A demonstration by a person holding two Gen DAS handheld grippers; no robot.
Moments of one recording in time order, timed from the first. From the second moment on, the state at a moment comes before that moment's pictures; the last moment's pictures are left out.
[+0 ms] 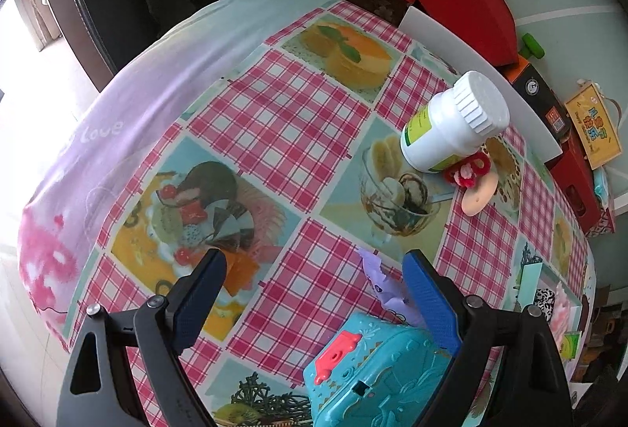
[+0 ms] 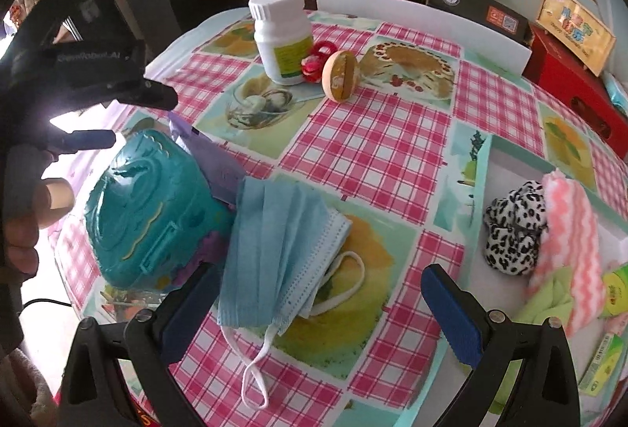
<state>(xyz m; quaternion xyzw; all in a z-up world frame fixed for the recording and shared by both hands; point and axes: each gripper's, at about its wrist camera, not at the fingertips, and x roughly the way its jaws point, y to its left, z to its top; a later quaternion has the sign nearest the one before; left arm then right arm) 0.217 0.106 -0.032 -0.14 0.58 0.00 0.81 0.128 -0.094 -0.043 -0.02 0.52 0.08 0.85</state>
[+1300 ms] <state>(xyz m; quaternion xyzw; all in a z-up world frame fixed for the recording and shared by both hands) 0.217 0.103 -0.033 -0.14 0.58 -0.01 0.80 0.152 -0.101 -0.071 -0.05 0.53 0.04 0.84</state>
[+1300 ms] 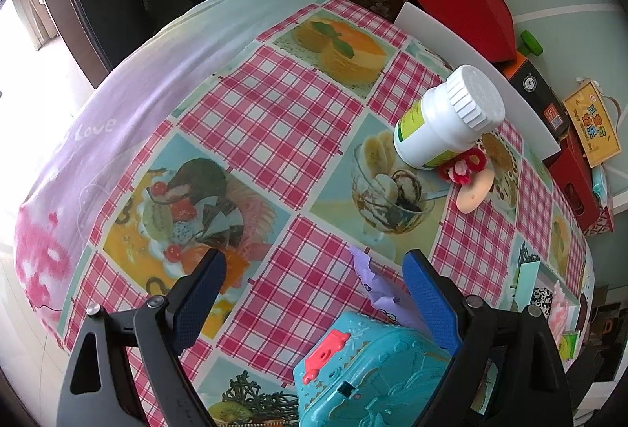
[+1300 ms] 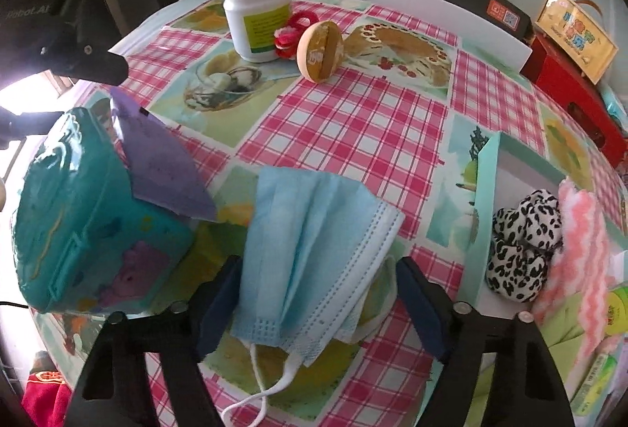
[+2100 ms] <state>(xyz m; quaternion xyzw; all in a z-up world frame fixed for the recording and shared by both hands) 0.217 0.092 -0.030 -0.12 0.58 -0.02 0.81 0.158 -0.135 -0.066 0.00 0.52 0.02 0.85</state>
